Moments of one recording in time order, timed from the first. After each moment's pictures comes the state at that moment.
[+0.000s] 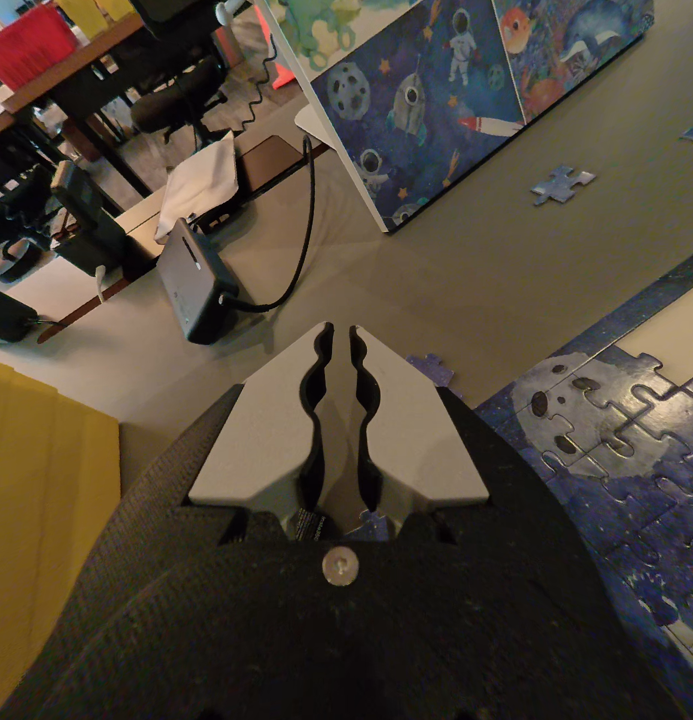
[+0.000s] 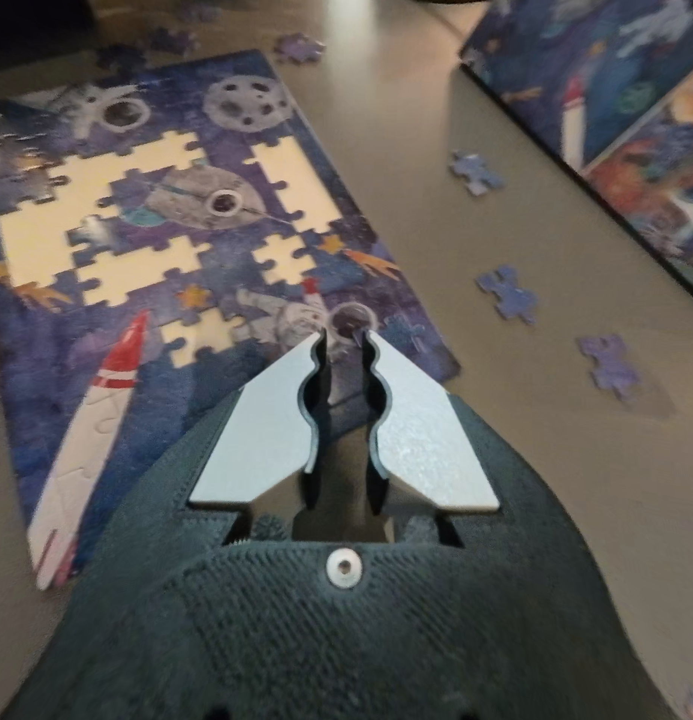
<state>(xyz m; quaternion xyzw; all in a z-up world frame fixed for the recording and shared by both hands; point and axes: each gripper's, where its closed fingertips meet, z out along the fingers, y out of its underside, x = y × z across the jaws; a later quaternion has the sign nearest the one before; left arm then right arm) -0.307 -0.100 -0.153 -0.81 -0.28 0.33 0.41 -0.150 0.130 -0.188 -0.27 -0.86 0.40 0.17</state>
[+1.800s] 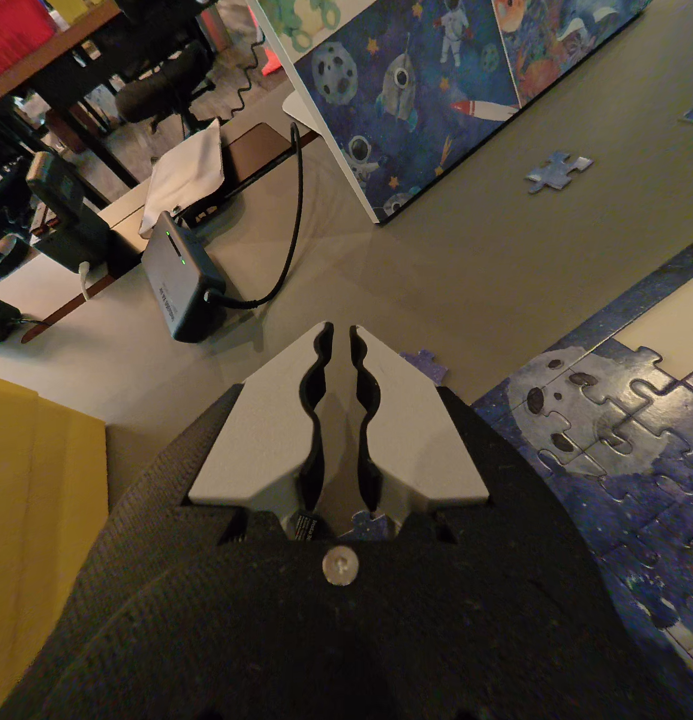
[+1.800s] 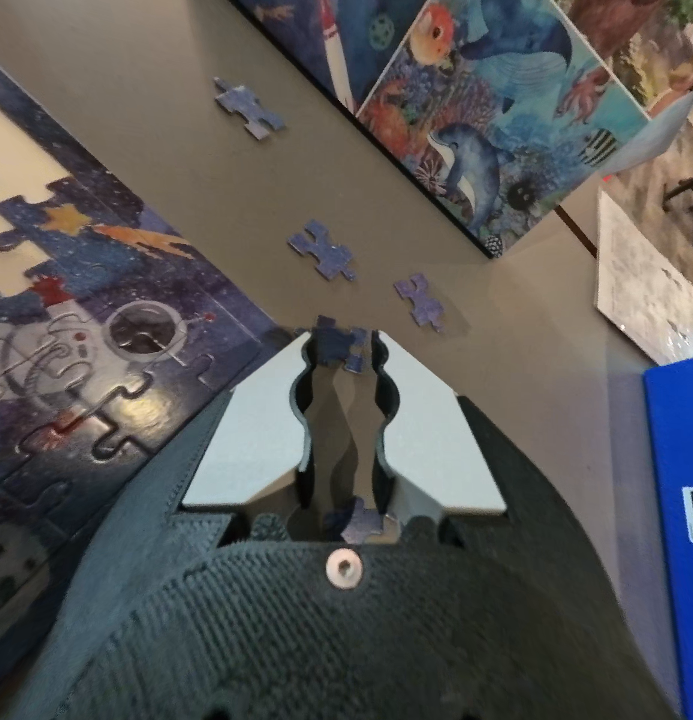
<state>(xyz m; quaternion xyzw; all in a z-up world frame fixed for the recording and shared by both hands) -0.306 -0.096 -0.161 -0.81 -0.27 0.32 0.40 -0.211 0.199 -0.193 -0.38 -0.80 0.26 0.39</state>
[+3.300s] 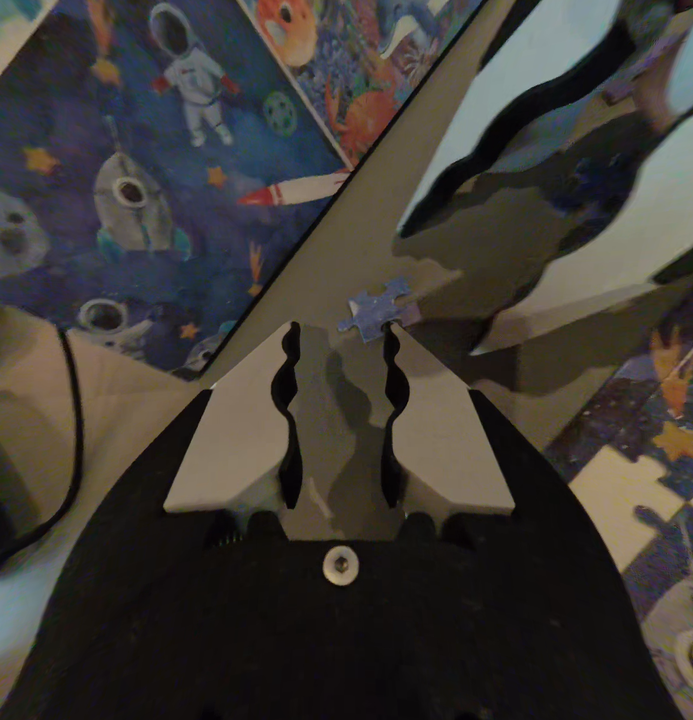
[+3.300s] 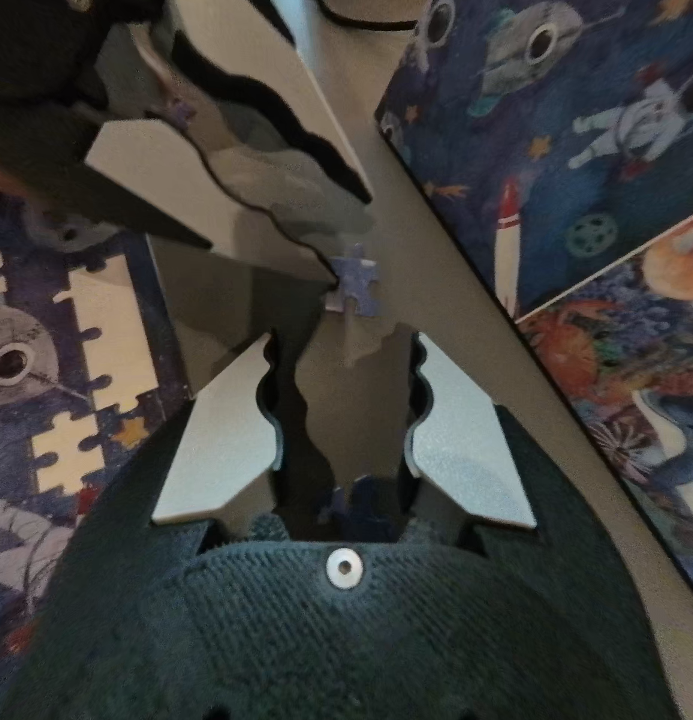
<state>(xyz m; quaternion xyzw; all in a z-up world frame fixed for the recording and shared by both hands) -0.319 0.061 -0.201 -0.90 -0.22 0.20 0.33 -0.293 0.089 -0.204 -0.26 -0.88 0.39 0.11</state>
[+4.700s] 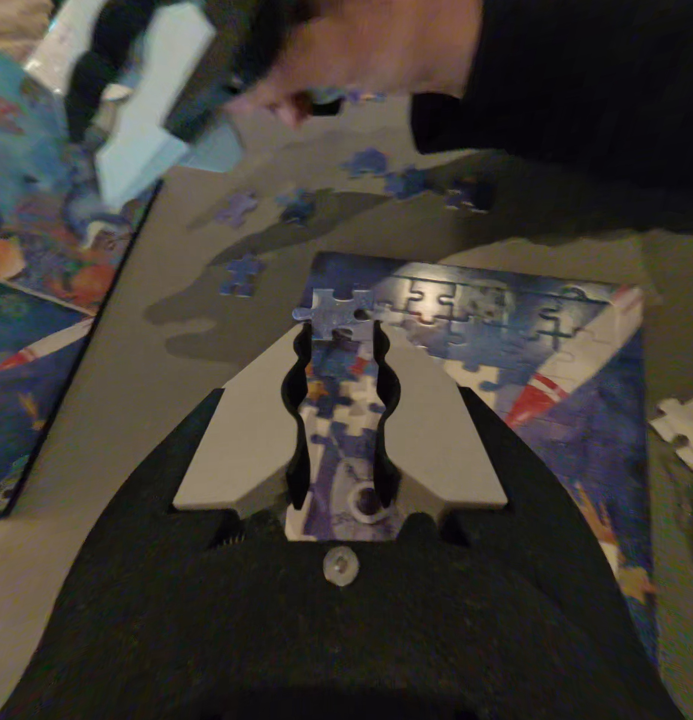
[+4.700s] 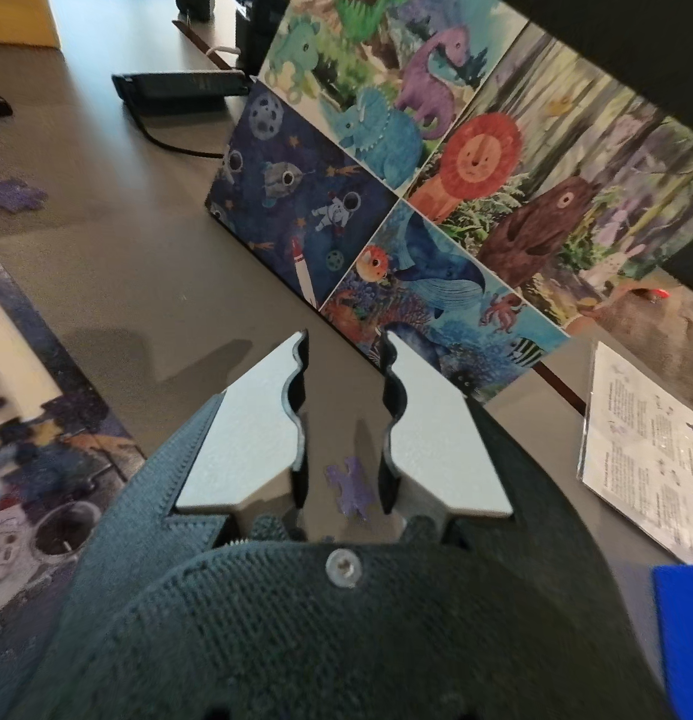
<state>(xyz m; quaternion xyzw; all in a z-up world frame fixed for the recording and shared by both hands) -0.156 0.107 -0.156 -0.89 0.01 0.08 0.44 -0.301 0.174 -0.115 -0.32 -0.78 0.39 0.36</state>
